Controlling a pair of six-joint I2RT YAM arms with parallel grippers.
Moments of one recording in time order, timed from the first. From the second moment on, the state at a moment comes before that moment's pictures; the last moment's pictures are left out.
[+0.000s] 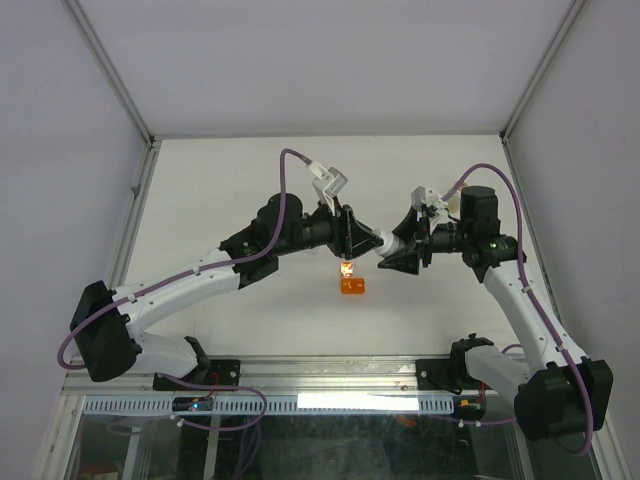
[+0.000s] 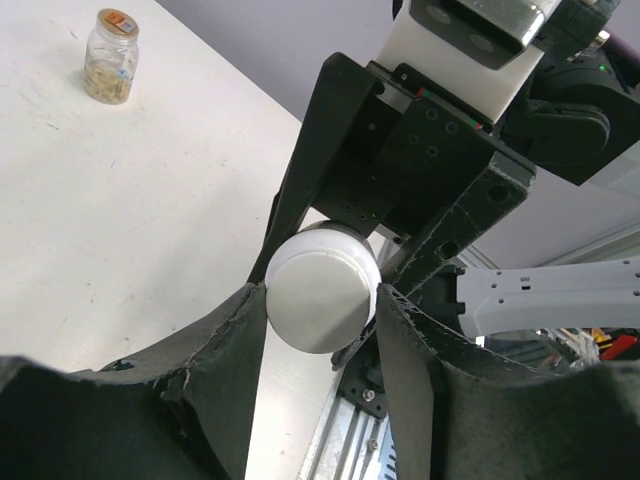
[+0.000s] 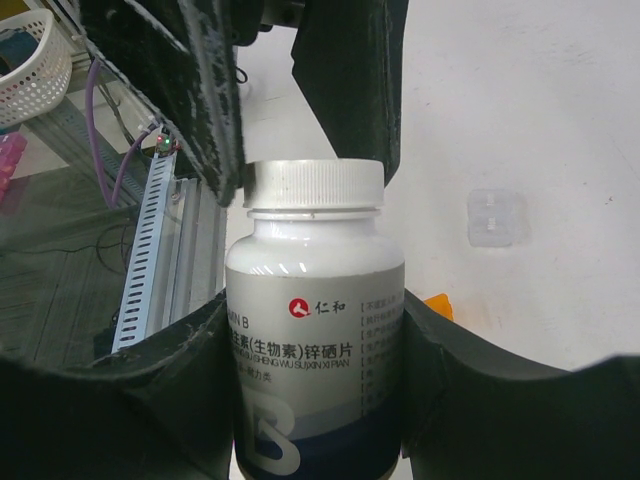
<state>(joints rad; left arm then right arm) -0.94 1.33 1.04 0.21 0.29 -0.54 0.17 1.02 0.82 -0.42 -1.32 -0.41</state>
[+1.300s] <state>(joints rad) -0.85 1.36 0.82 0.72 0.79 -0.04 0.18 1.01 0.82 -0.44 -1.34 -0.41</state>
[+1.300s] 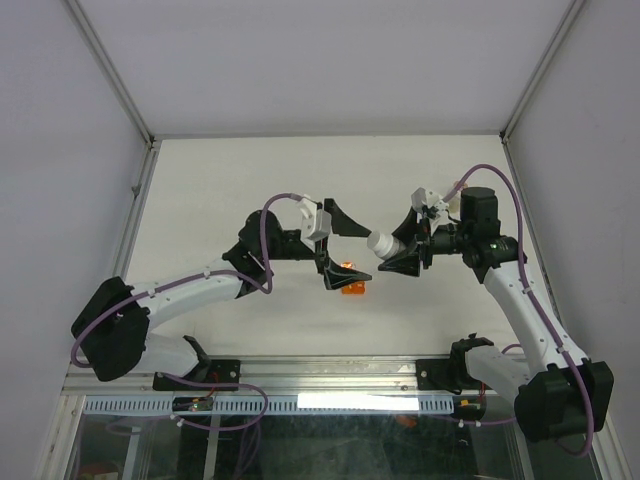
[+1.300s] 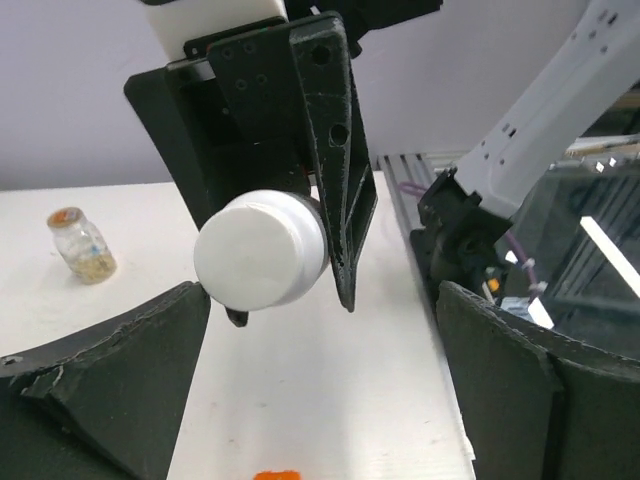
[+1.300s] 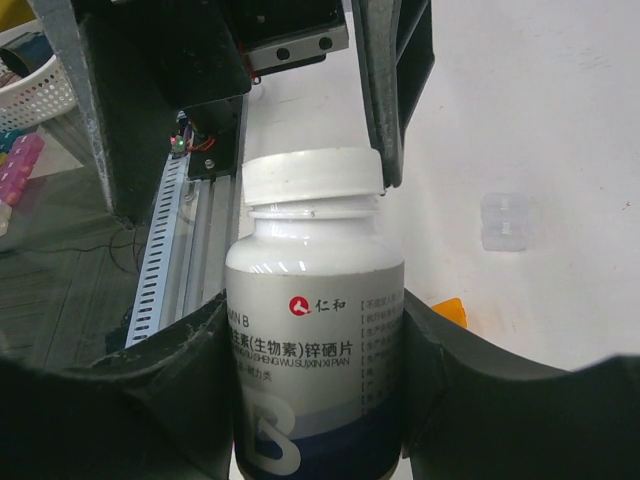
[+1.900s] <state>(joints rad) -0.85 1.17 0.64 0.85 0.44 -0.55 0.17 1.01 0.82 -0.43 -1.32 -0.41</state>
